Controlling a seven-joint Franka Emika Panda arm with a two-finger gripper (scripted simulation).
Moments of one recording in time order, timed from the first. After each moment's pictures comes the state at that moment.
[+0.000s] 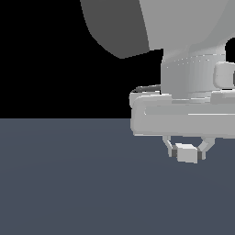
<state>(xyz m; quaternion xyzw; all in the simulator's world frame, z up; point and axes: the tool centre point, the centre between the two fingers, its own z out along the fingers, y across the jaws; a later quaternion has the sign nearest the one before) -0.077 -0.129 0.033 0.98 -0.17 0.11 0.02</state>
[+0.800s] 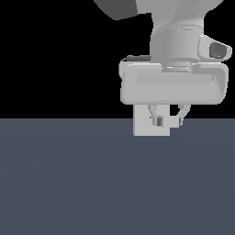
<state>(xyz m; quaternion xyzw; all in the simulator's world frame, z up) -0.048 -0.106 0.092 0.99 0.00 0.11 0.00</state>
